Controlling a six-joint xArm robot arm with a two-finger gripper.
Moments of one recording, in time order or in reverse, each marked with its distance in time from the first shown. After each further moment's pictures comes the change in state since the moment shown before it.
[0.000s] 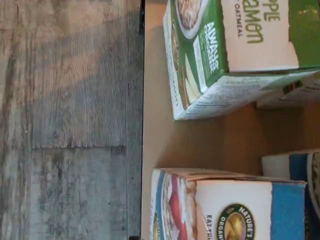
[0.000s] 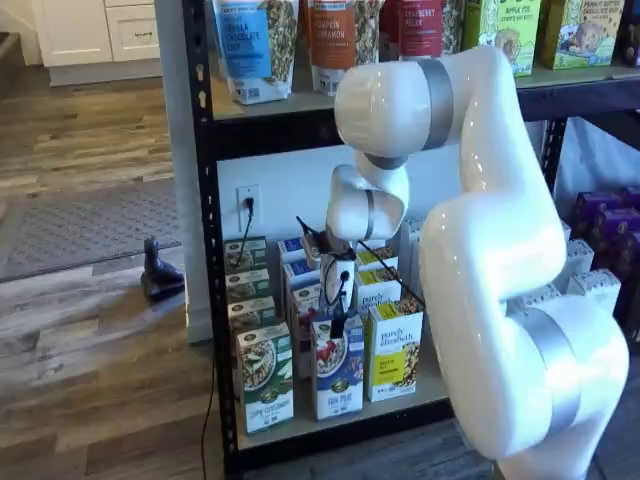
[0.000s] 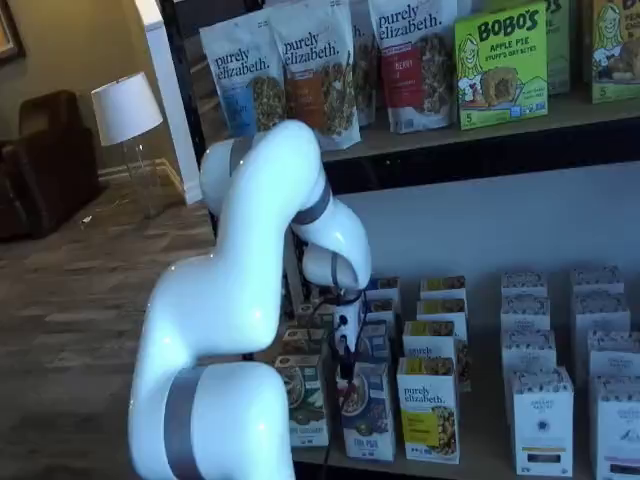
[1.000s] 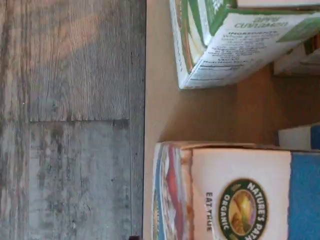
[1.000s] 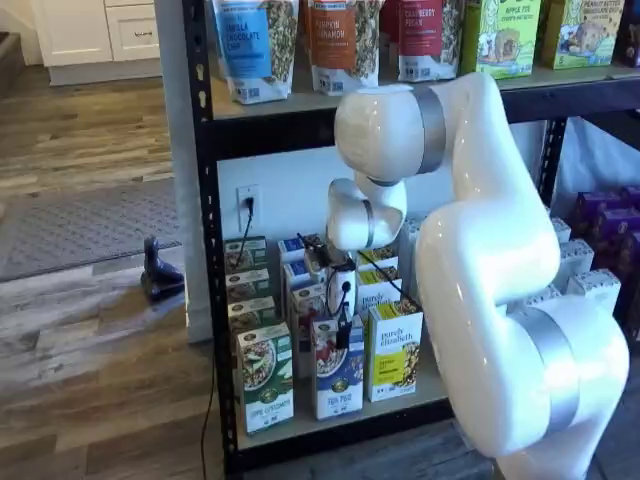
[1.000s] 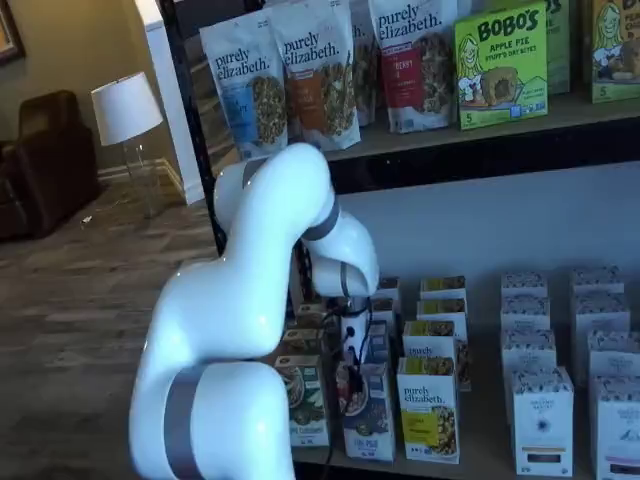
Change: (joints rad) arm -0.015 0.122 -0.135 -0.130 0.058 0.096
